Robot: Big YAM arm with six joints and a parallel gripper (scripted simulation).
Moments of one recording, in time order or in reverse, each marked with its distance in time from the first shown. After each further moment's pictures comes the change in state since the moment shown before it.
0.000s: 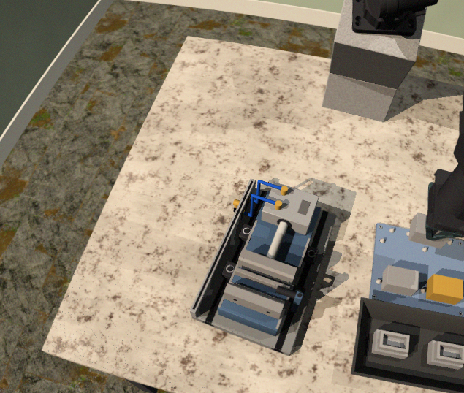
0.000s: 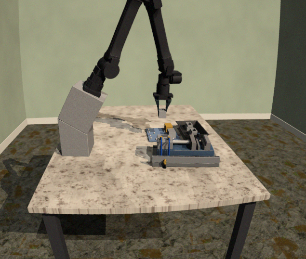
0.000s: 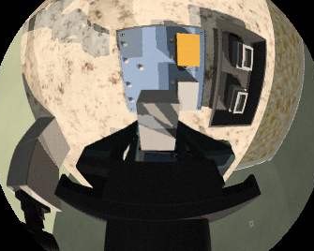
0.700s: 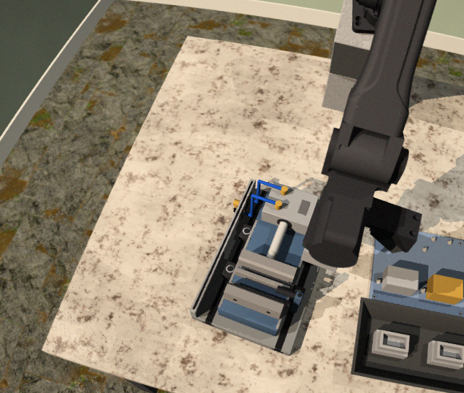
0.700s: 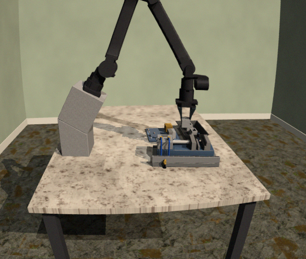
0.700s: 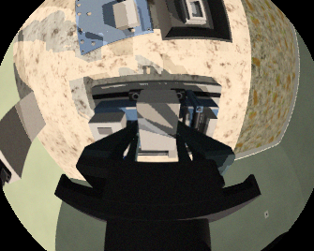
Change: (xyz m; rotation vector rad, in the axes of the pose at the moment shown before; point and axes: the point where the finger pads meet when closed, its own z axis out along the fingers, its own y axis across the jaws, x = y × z) arm 0.175 -0.095 -0.010 0.025 -0.009 0.103
